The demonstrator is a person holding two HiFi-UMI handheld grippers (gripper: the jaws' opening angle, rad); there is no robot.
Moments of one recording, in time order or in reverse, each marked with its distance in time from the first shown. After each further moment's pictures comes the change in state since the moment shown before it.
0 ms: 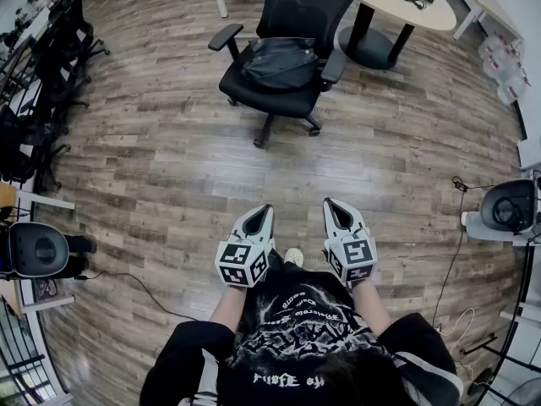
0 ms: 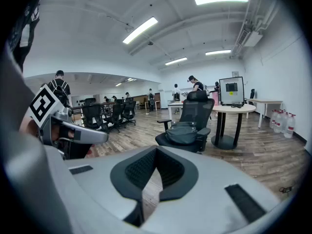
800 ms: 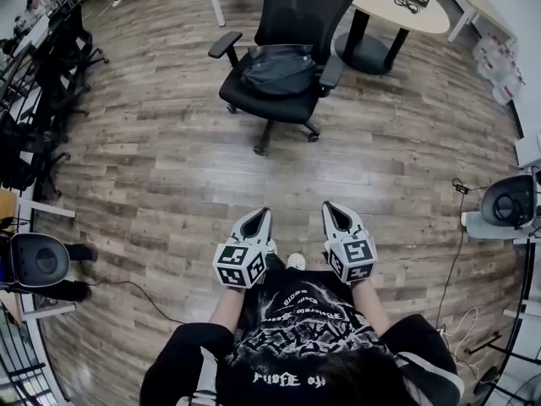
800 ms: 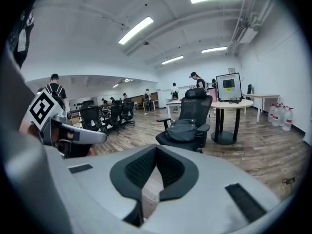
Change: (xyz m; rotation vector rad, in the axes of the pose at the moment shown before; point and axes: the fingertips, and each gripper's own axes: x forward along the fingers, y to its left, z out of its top) left arm -0.021 0.008 -0.008 -0.011 0.007 -0.015; right arm -0.011 0.016 -0.012 0.057 0.014 -0.013
